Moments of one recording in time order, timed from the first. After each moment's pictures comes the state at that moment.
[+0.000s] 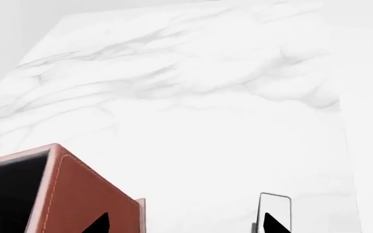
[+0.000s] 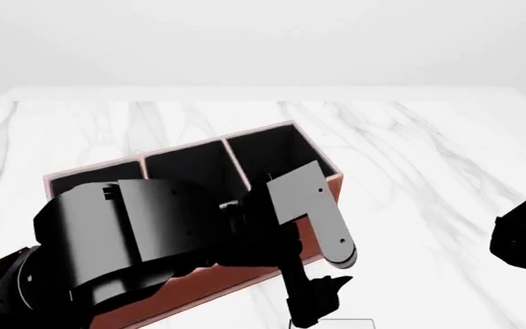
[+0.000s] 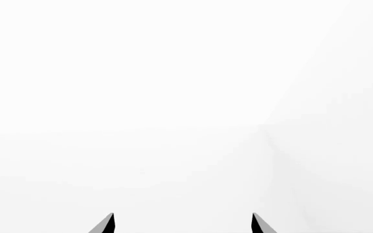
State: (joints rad) left arm -1.15 -0.30 0.77 0.40 -0.89 -1.31 0.26; right arm -0.03 0.32 0.19 -0.57 0.30 -0.46 0.27
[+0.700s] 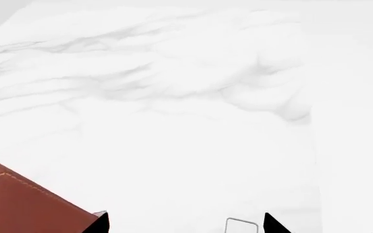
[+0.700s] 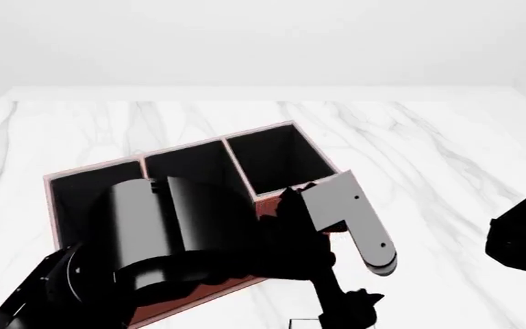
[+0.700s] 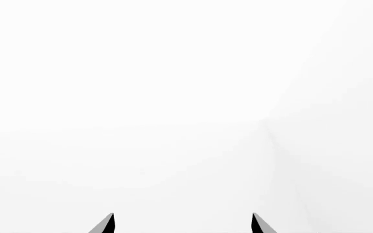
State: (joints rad) left arm -1.14 -0.16 0.76 0.30 -0.97 -1.37 0.17; right arm -0.04 0.32 0.18 -0.56 0.30 -0.47 0.27
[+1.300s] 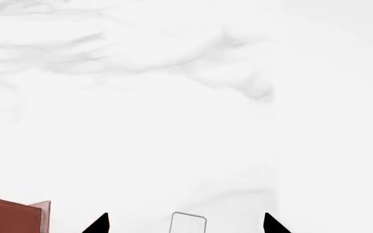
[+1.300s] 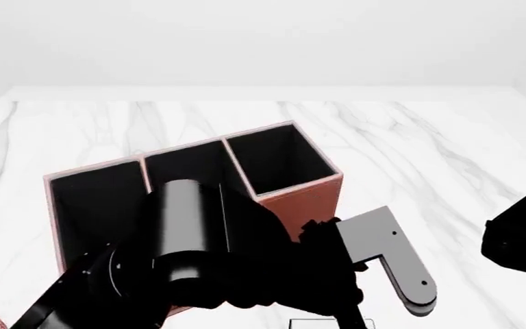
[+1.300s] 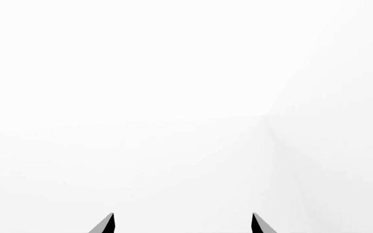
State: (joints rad) left arm -1.14 -0.05 0.81 0.22 -1.14 -1.48 0.04; right arm -0.05 0.32 0.16 -0.54 0.31 -0.48 0.27
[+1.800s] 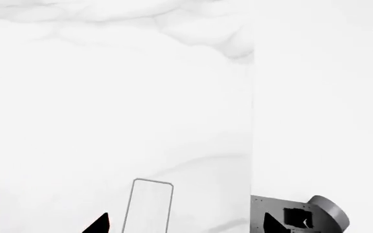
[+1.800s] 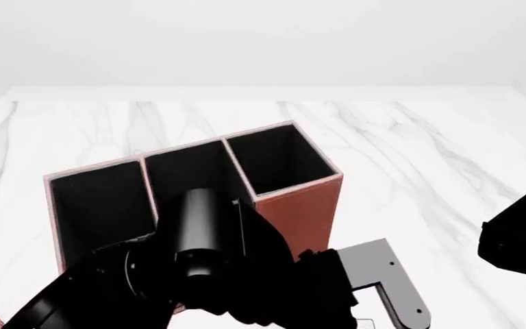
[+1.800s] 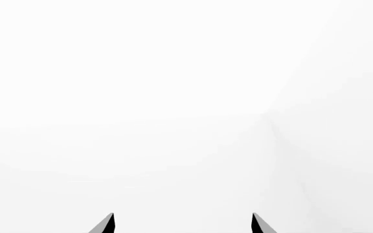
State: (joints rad) left arm -1.15 -0.06 0.92 0.14 -1.26 -1.47 0.00; right arm -0.05 0.33 0.15 -0.53 0.32 -0.49 0.27
